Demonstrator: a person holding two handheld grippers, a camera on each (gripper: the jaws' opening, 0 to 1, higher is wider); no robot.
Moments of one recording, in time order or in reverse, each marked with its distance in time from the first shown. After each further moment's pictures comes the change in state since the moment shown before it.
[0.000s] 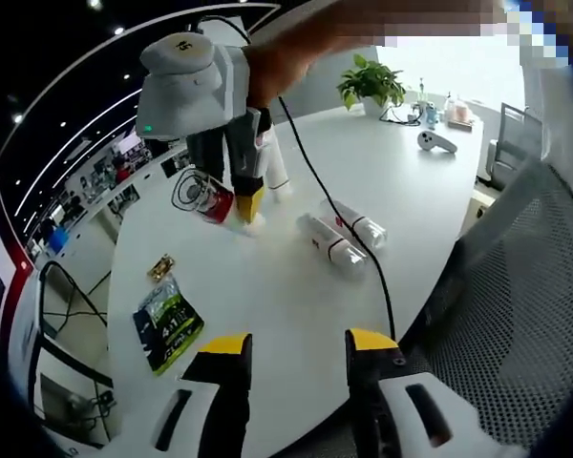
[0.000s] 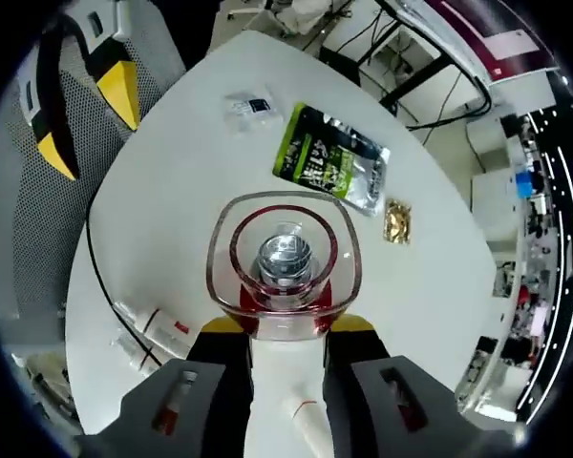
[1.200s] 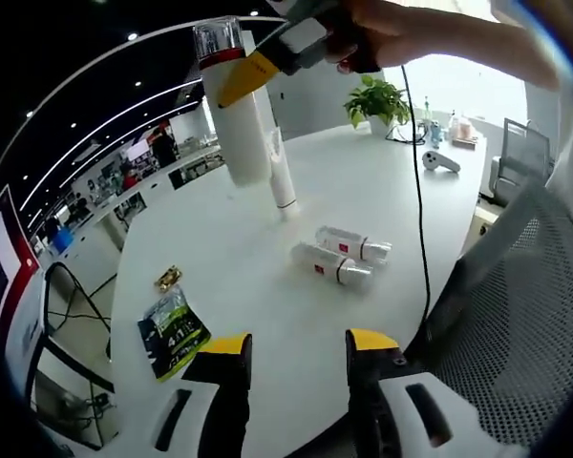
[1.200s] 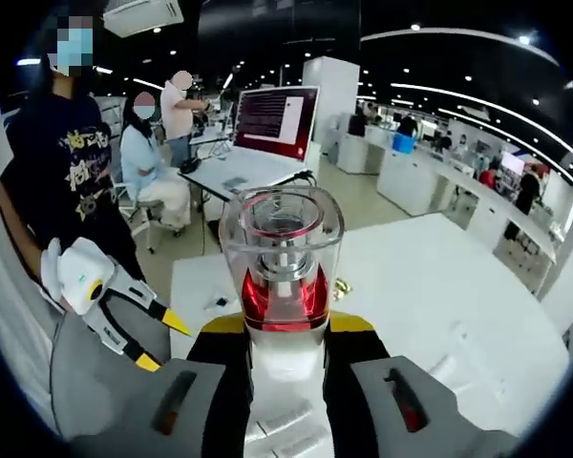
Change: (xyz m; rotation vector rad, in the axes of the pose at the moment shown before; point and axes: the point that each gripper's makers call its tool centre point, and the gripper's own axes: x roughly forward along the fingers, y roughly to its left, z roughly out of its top) left arm -0.008 0.005 0.013 -0.031 -0.077 0.012; right arm -0.161 -0.015 0.021 0.771 -0.695 -0.203
